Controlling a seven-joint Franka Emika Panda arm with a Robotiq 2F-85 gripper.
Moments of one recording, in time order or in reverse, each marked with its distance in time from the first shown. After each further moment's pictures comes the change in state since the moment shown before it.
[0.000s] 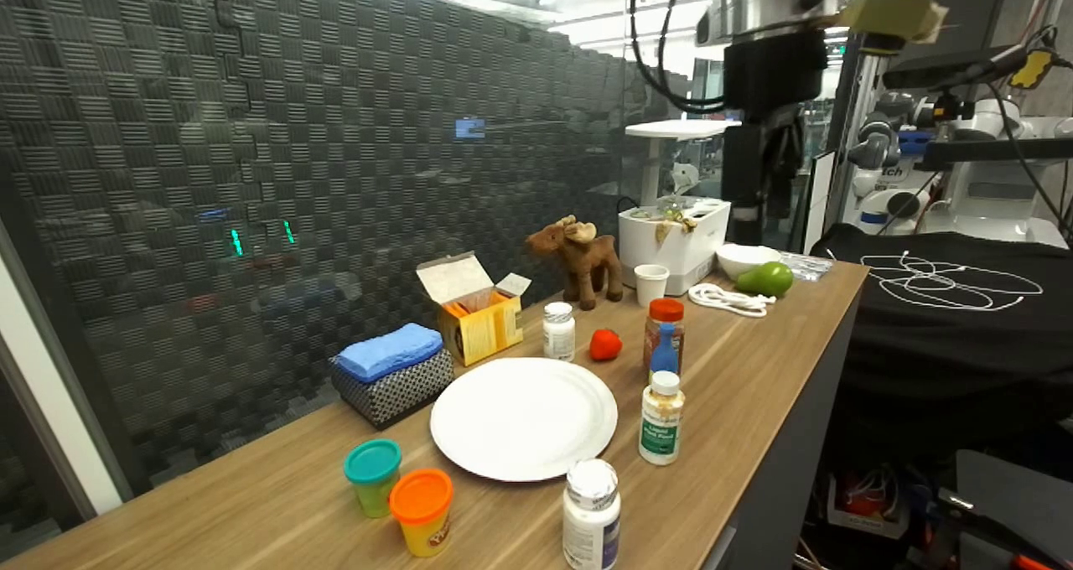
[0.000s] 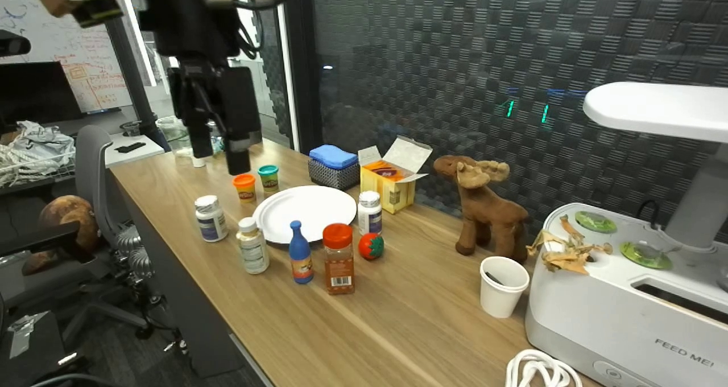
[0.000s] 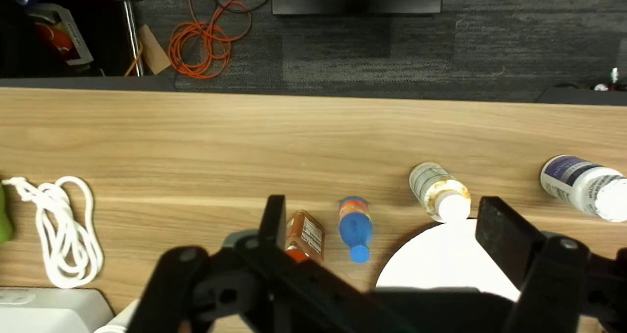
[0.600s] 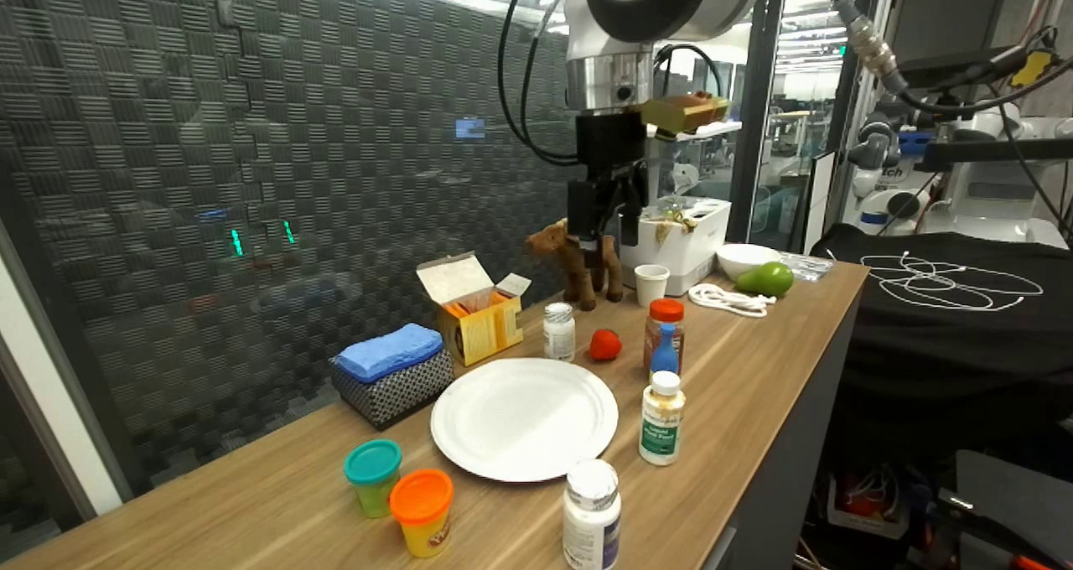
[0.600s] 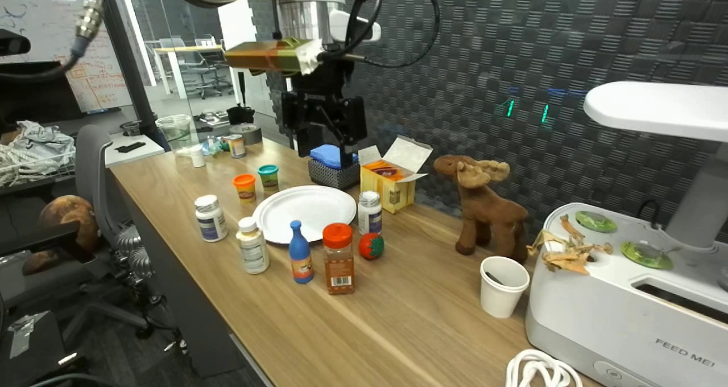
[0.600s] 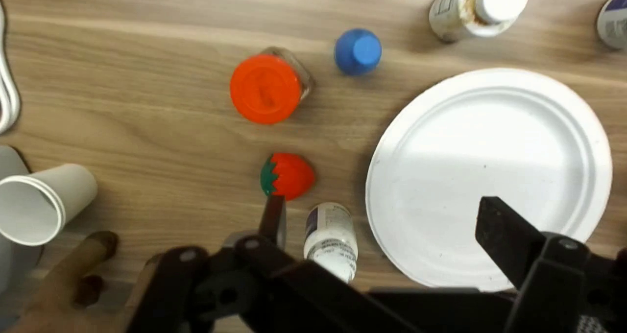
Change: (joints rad) arm 0.009 0.476 -0.003 0.395 0.010 0.150 -0.067
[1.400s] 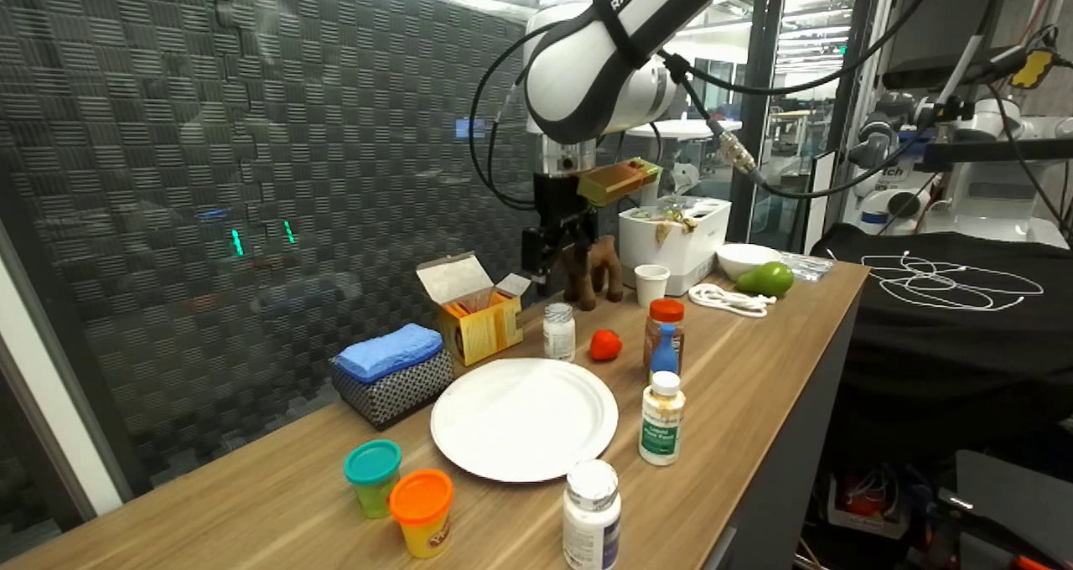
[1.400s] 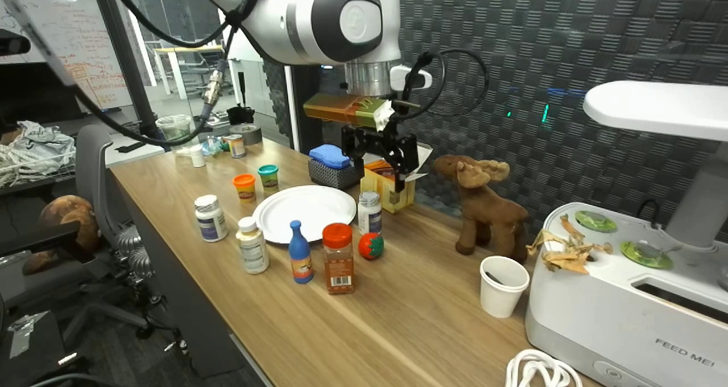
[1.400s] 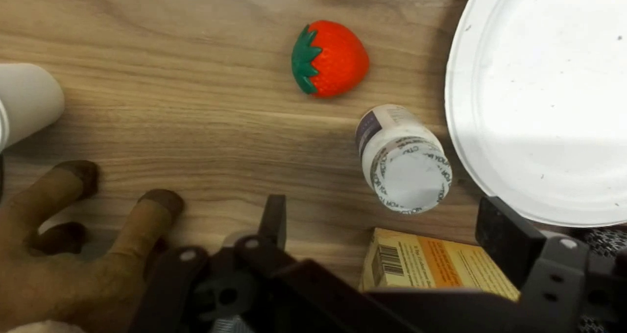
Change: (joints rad) arm -0.024 0.331 -0.023 0.283 -0.002 0.110 -0.003
